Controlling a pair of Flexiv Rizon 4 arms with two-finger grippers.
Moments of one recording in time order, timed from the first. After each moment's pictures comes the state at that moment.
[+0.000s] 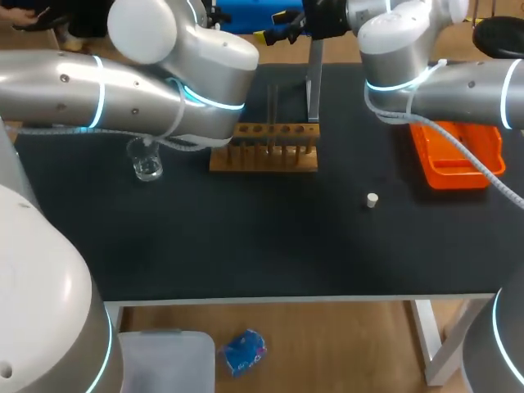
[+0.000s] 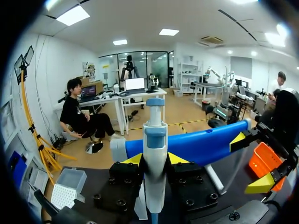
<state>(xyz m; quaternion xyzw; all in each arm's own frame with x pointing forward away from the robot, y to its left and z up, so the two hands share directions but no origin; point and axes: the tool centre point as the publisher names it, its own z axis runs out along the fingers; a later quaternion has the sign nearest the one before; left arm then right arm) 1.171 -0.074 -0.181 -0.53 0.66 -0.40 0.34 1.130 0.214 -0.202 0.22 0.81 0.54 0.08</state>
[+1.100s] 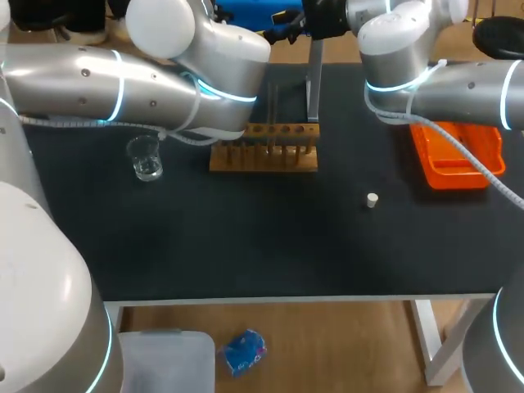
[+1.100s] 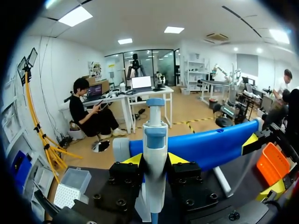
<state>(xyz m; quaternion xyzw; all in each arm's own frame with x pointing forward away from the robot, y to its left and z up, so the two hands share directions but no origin) 1.186 -0.069 -0.188 -0.55 0.65 -0.38 0.36 1.130 0.214 -0.202 0.22 0.81 0.54 0.08</state>
